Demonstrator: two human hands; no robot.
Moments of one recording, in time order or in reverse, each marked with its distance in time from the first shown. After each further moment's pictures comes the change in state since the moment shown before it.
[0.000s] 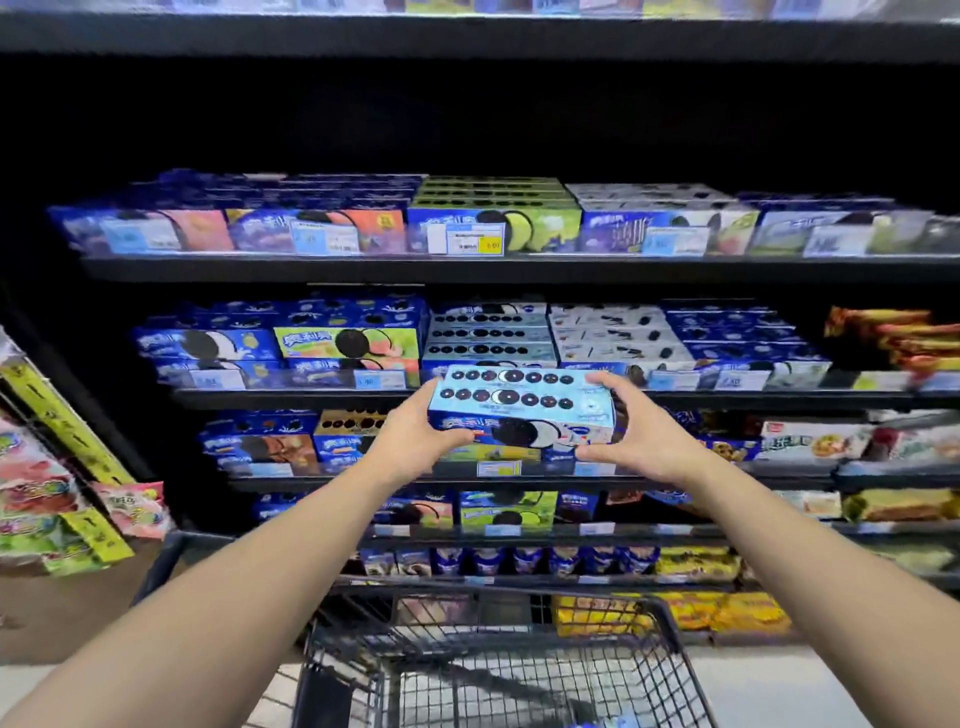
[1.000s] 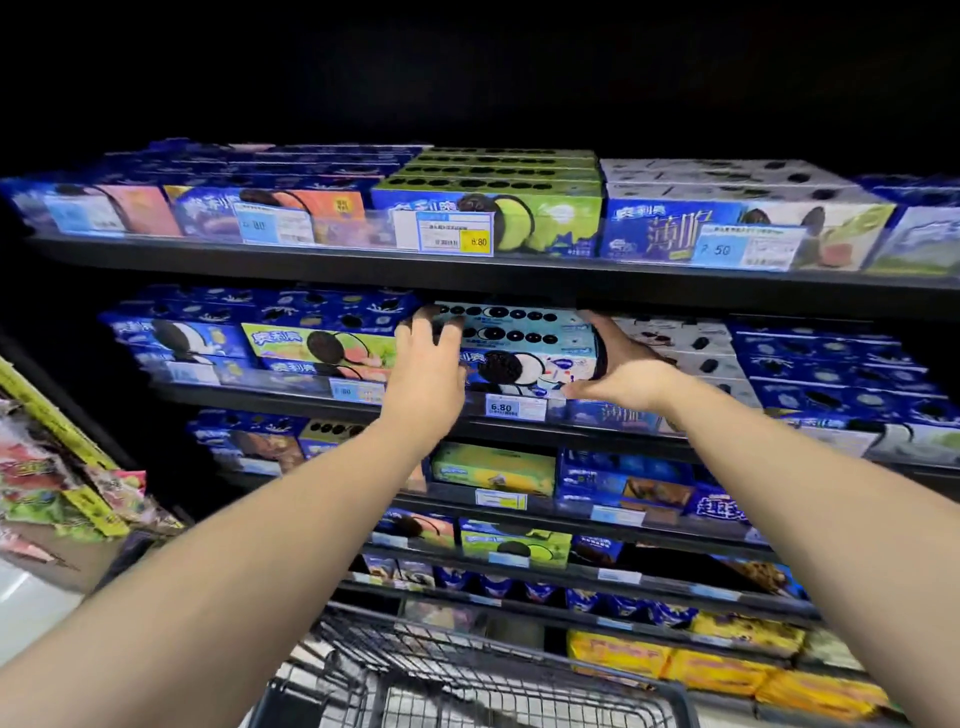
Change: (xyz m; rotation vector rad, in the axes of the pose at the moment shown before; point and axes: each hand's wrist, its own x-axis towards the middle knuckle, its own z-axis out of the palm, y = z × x) left_hand 0.111 0.045 0.039 0.781 0.394 0.046; right_hand 0.190 0.034 -0.029 -0.180 -0.139 0.004
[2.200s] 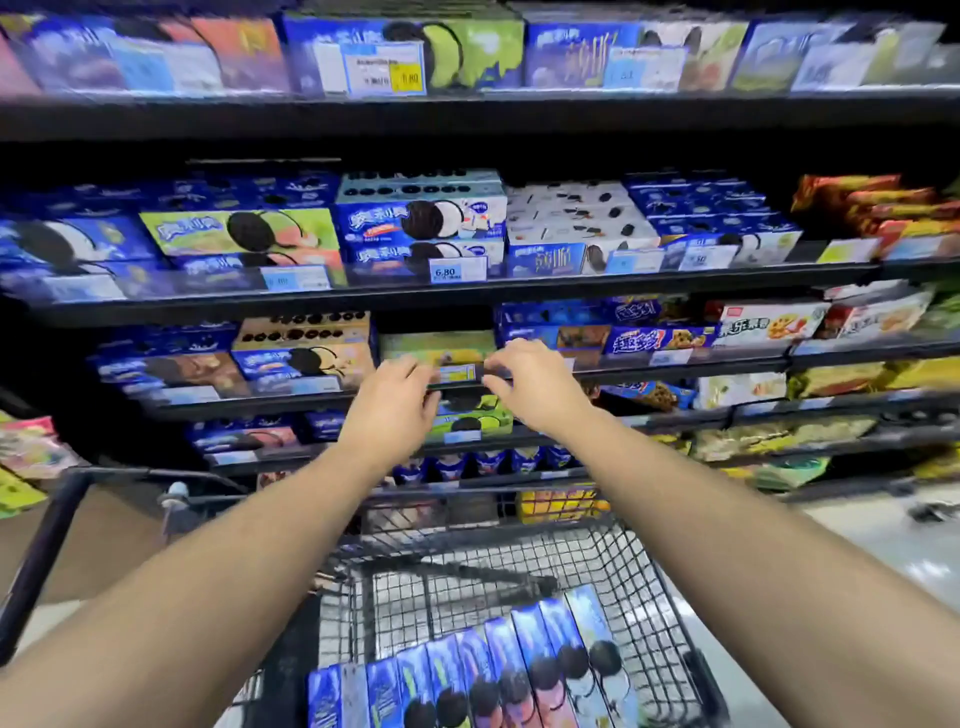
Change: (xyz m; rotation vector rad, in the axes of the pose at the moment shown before) left_hand -0.167 -0.050 0.049 -0.176 -0.209 0.411; right_hand -0.170 -0.046 0.167 -0.240 0.191 0.041
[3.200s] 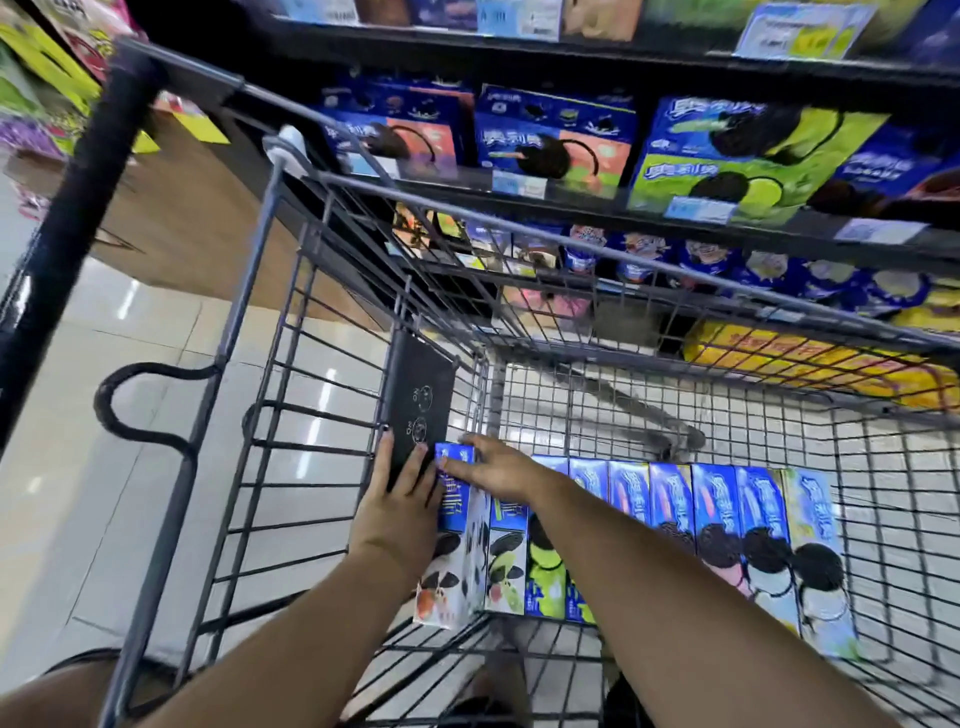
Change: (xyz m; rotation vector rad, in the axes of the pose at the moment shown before) left_hand -0.360 -0.108 0.207 0.609 -1.240 -0.166; right_hand -0.152 -0.113 0.454 0.561 -1.132 0.276
